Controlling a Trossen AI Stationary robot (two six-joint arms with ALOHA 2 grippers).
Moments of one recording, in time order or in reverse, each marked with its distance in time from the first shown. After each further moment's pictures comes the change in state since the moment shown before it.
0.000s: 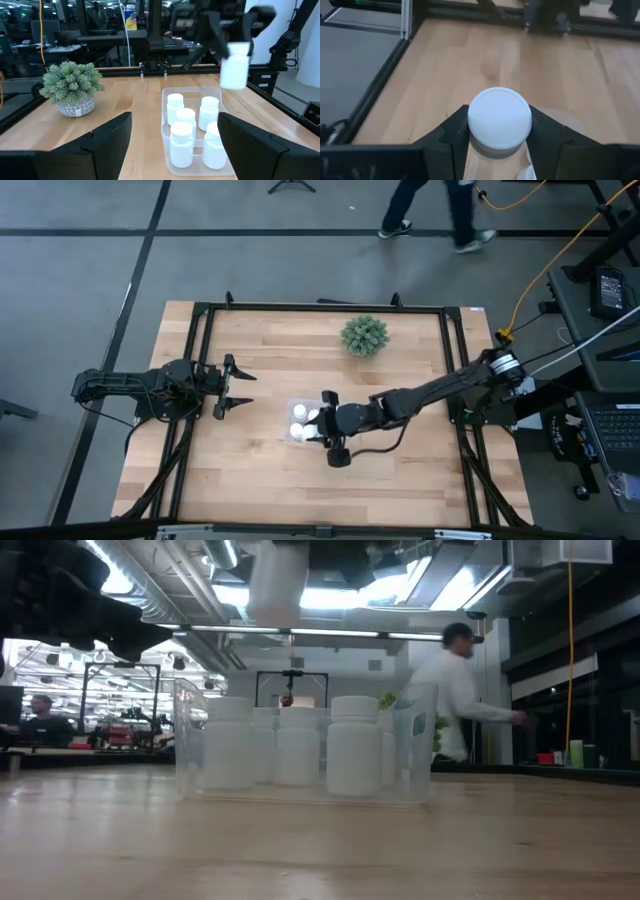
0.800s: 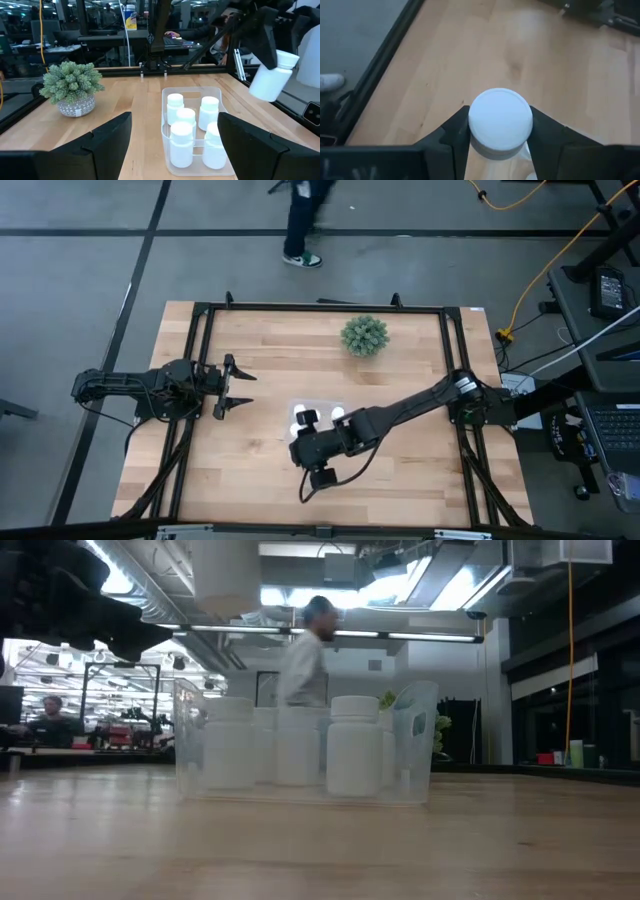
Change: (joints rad) left arm 0.000 0.000 0.000 0.000 0.000 0.000; right arm 0.070 0.342 0.643 -0.585 0.015 -0.085
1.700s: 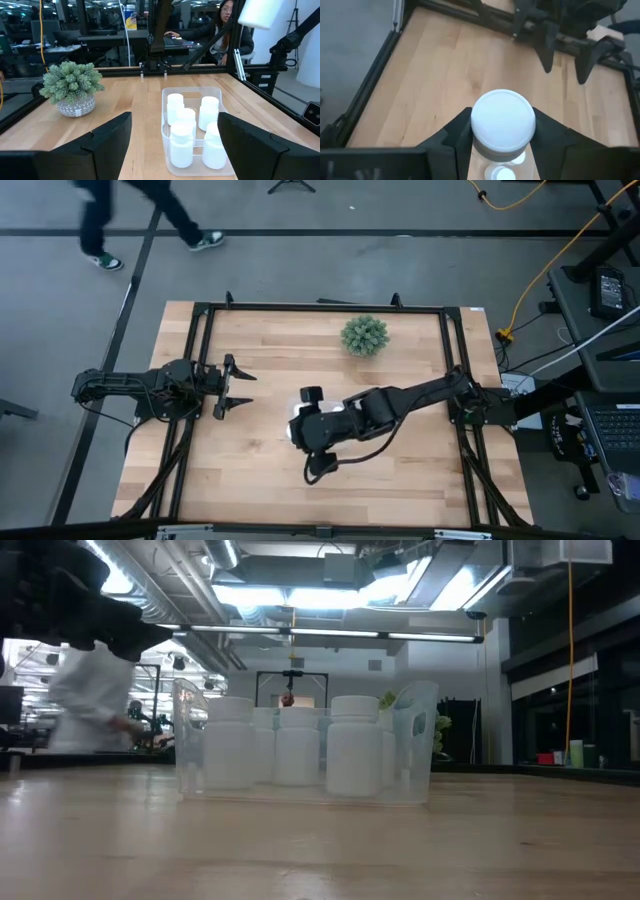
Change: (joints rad) left arm 0.000 0.000 0.000 0.000 0.000 0.000; right arm -0.012 0.027 0.418 -0.343 0.115 -0.011
